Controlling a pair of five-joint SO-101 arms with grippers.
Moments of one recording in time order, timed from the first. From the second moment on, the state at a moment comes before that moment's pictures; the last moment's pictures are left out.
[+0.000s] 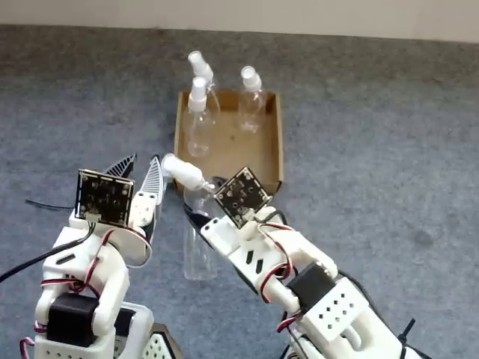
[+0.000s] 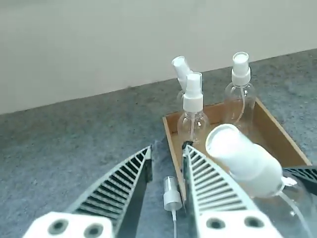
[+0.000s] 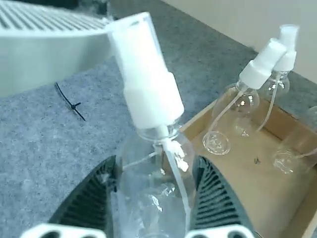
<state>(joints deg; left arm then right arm) 3.1 -88.6 58.9 54.3 -2.6 -45.3 -64.4 65.7 28.5 7.9</state>
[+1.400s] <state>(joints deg) 5.8 -88.8 63.4 58.3 -2.6 -35.2 -52.3 45.5 28.5 7.9</state>
